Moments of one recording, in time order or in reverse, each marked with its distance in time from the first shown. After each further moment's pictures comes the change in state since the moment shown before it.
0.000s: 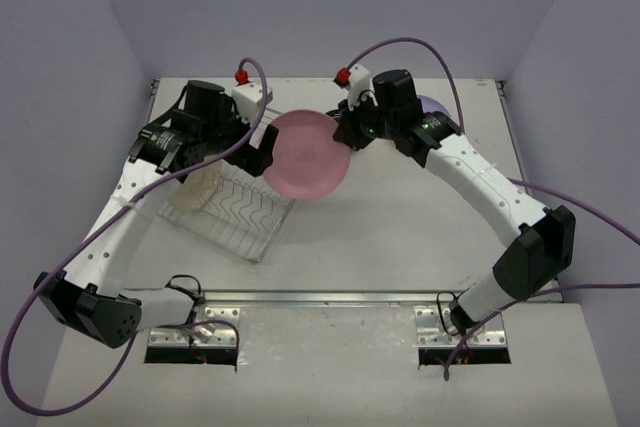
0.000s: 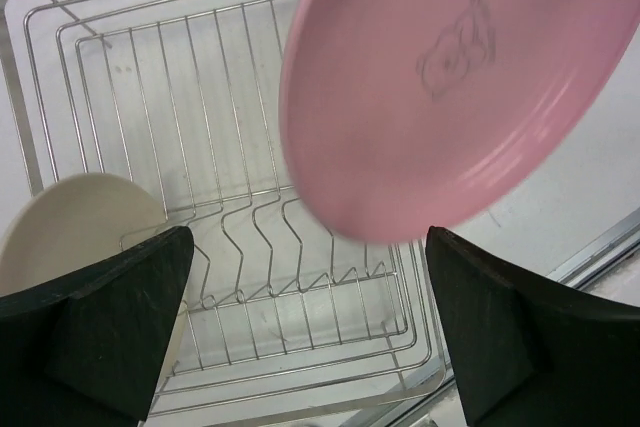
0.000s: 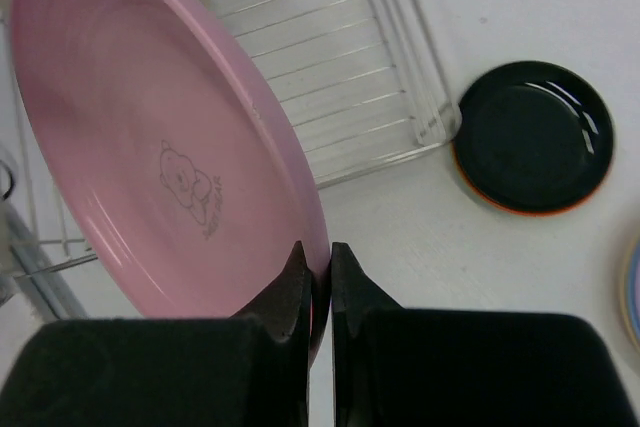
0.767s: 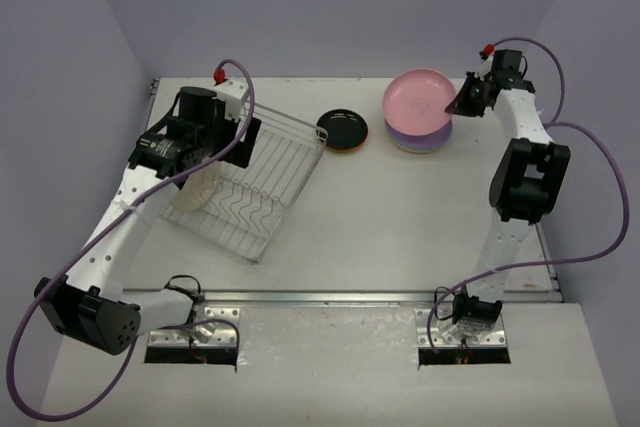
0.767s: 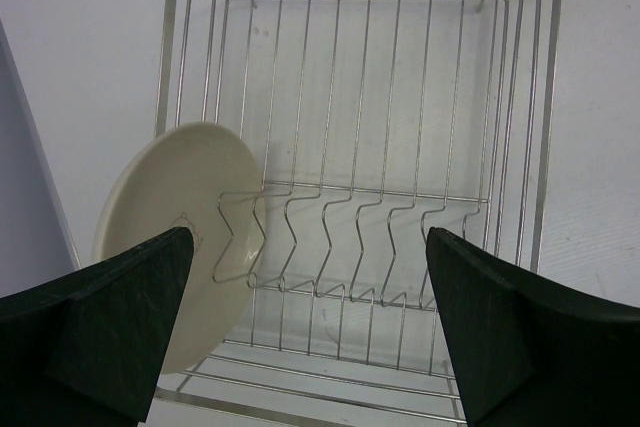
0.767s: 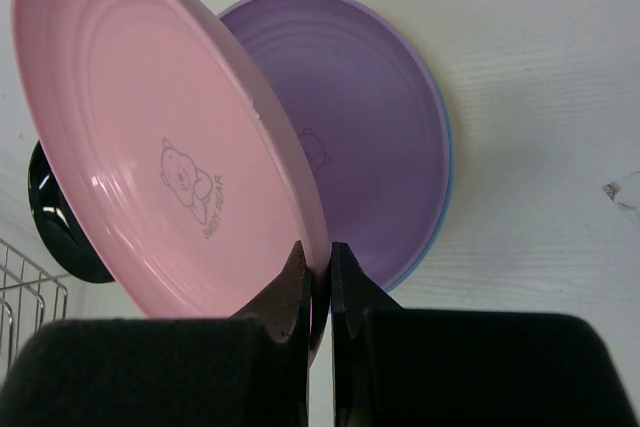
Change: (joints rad) left arm 0.062 -0.038 -0.121 0.127 -0.293 -0.053; right arm -0.786 0.561 0.359 -0.090 -0.081 0.277
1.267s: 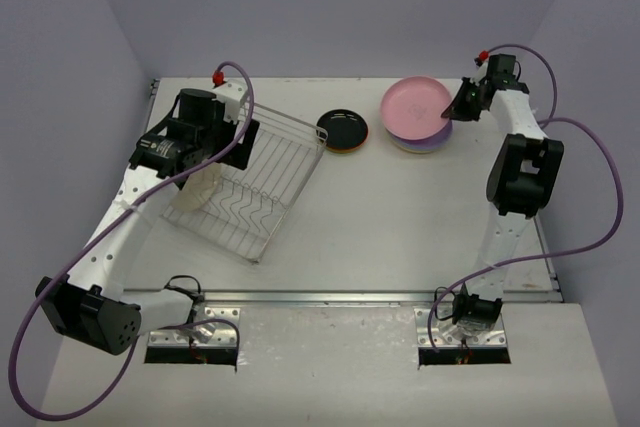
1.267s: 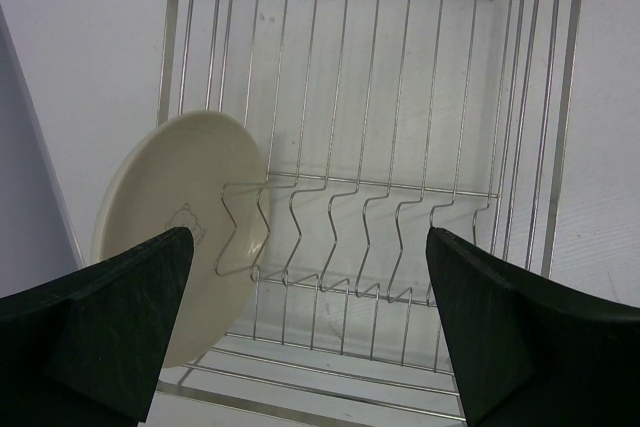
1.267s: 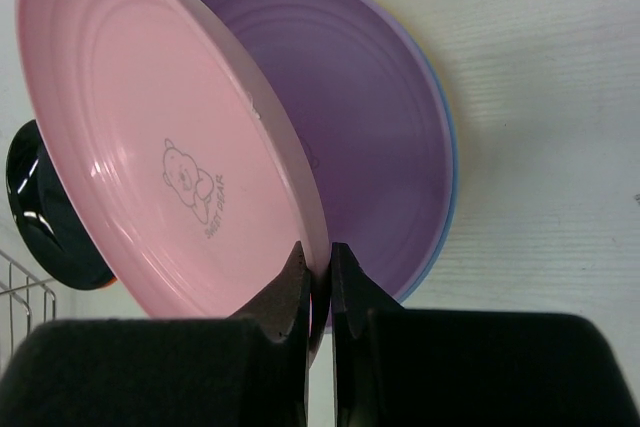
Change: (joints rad) left arm 0.012 0.000 -0.020 0.000 -0.006 0.001; right arm -0.006 0.091 0.047 -0.020 -0.018 0.011
